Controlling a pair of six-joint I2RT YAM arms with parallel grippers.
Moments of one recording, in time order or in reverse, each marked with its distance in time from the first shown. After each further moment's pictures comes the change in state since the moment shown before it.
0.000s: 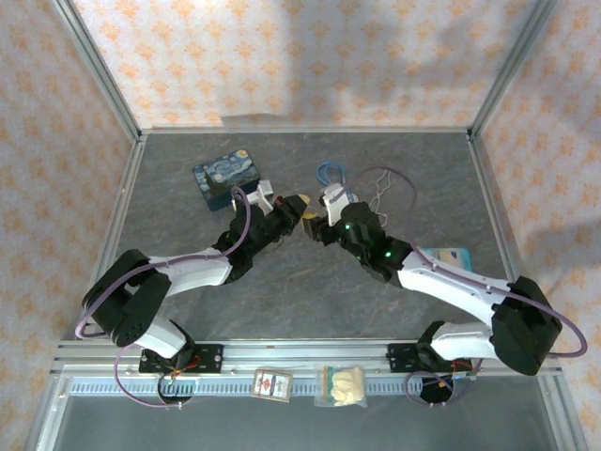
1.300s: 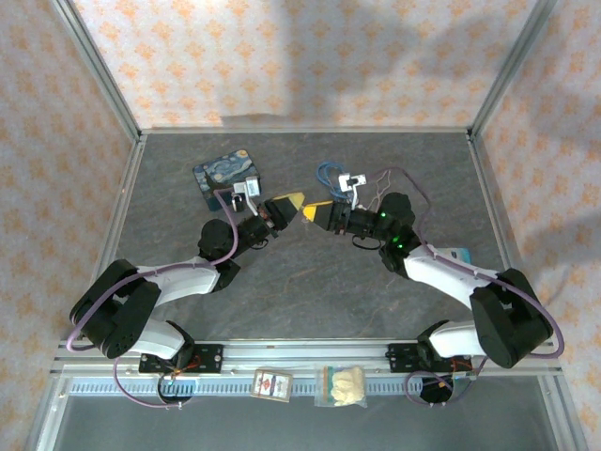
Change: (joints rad) left arm 0.057 -0.078 -0.130 0.505 0.314 0.314; right arm -0.254 0.081 -0.136 0.658 -0.936 0.771
